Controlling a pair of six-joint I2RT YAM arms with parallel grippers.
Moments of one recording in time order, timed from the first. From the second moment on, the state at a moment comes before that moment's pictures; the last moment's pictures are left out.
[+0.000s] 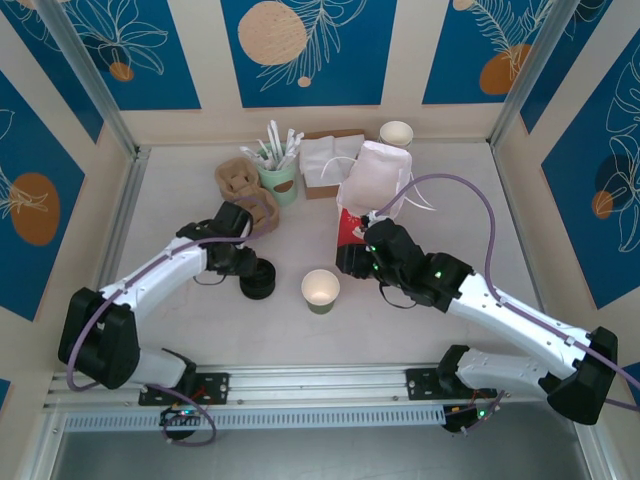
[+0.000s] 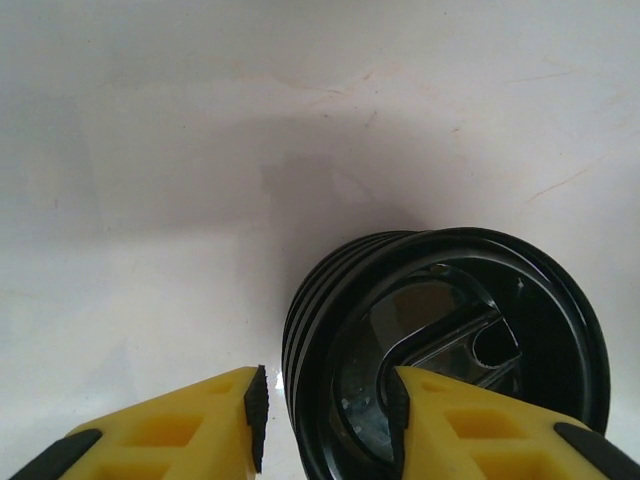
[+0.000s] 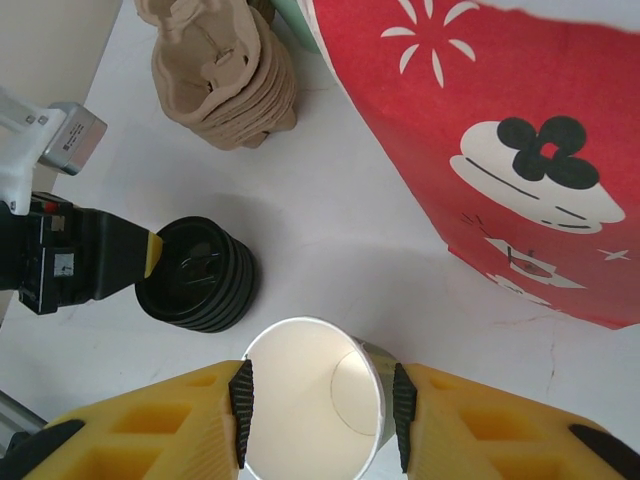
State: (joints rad) left arm -0.46 1.40 0.96 -0.80 -0.04 -0.36; right arm 0.87 1.05 0.95 -0.60 0.15 0.74
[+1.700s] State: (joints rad) left arm -0.55 1.30 1.09 -0.88 -0.16 -0.36; right arm 0.88 1.04 1.00 -0.62 0.07 0.78
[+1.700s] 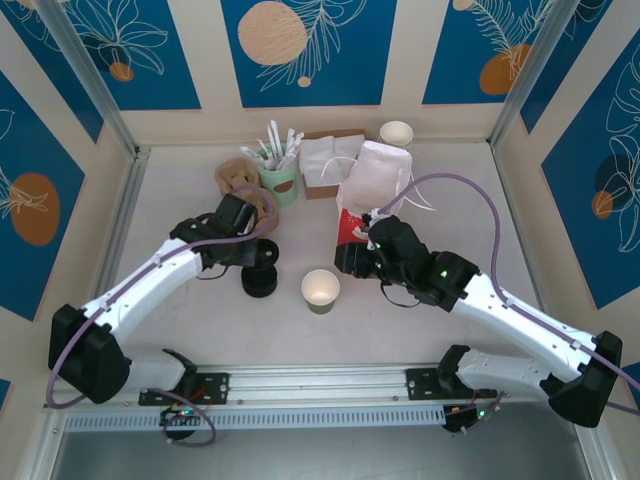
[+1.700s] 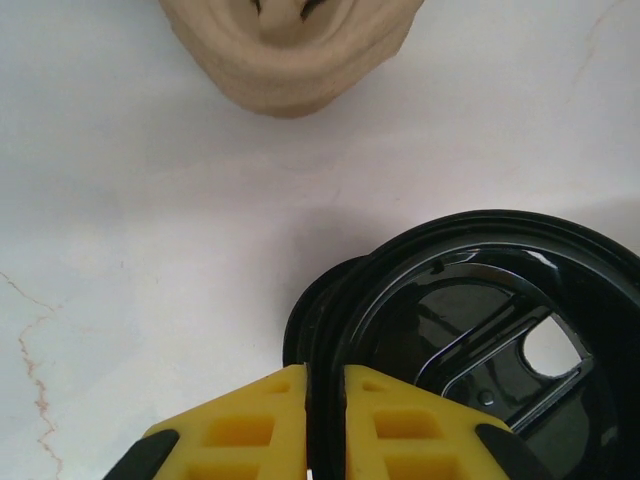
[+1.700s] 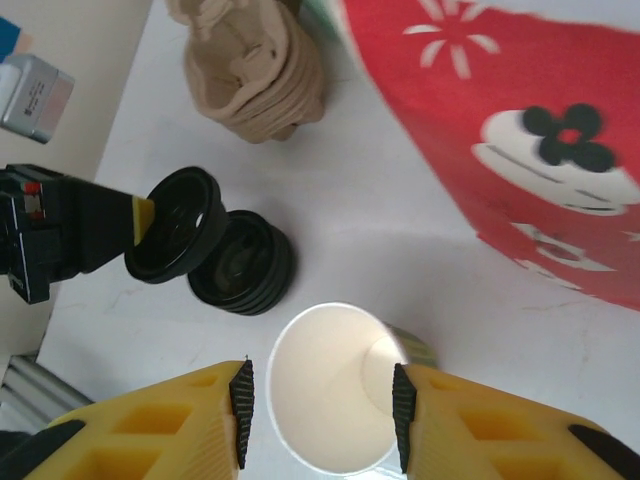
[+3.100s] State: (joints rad) left arm -0.66 1.17 1.19 -0.93 -0.08 -0.42; right arm 0.97 1.43 1.29 -0.54 -0.06 0.87
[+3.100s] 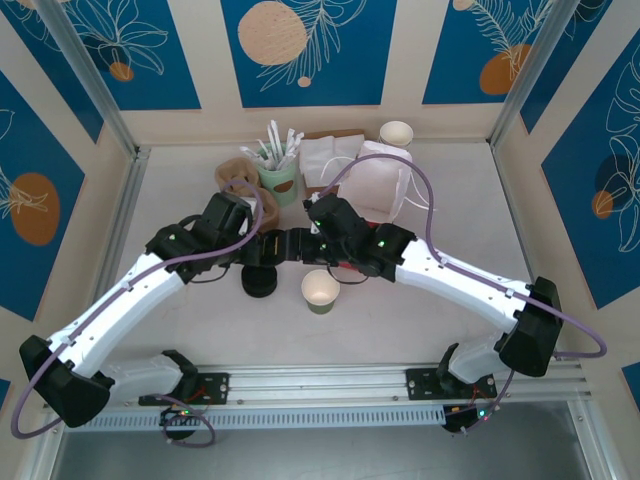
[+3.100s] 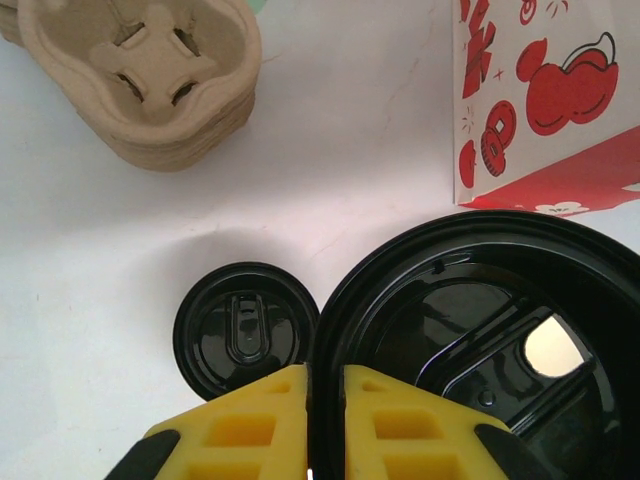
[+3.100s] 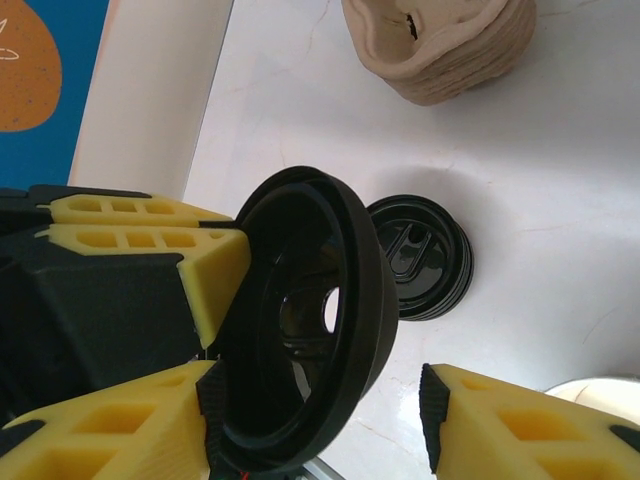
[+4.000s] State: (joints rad) left arm -0.69 1.04 1.19 -0.85 -0.01 -0.33; right arm 0.91 1.45 1.31 -0.60 -0.08 0.90
